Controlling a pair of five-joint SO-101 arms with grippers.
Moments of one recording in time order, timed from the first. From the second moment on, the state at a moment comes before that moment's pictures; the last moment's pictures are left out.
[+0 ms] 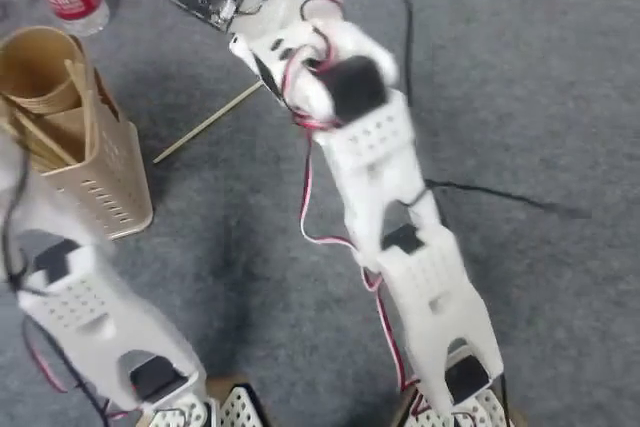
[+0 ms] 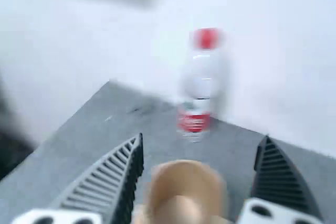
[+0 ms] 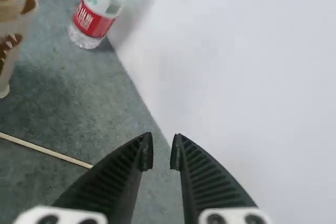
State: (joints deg) left arm -36.6 28.4 -94.0 94.6 4.0; right arm -36.0 38.9 -94.5 82.5 37.6
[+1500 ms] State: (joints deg) left arm -13.4 73.1 -71.8 85.1 -34.3; right arm 7.3 24.5 -52.8 100.0 28.5
